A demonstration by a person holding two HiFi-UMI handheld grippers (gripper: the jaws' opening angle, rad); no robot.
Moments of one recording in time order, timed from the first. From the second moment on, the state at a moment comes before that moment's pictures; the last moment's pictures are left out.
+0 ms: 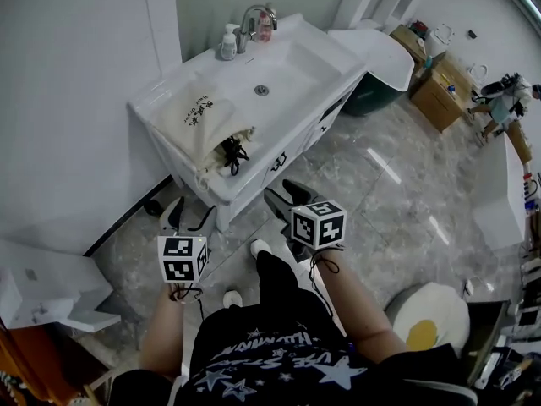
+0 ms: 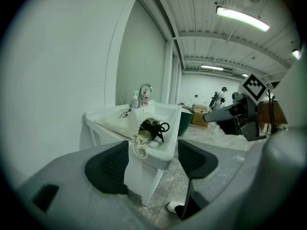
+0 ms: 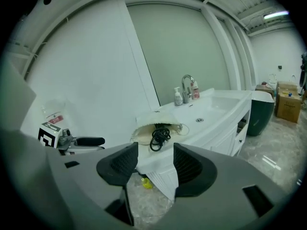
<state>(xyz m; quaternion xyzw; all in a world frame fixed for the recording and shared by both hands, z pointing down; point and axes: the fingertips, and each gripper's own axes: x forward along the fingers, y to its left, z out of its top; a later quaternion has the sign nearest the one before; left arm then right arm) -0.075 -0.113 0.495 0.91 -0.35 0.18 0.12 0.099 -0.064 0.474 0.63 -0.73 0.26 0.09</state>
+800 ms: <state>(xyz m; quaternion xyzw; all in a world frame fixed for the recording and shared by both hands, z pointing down) -0.022 -0.235 0.531 0.85 -0.44 0.26 0.14 0.100 -0.243 0.526 0.43 -0.80 0.39 0.15</state>
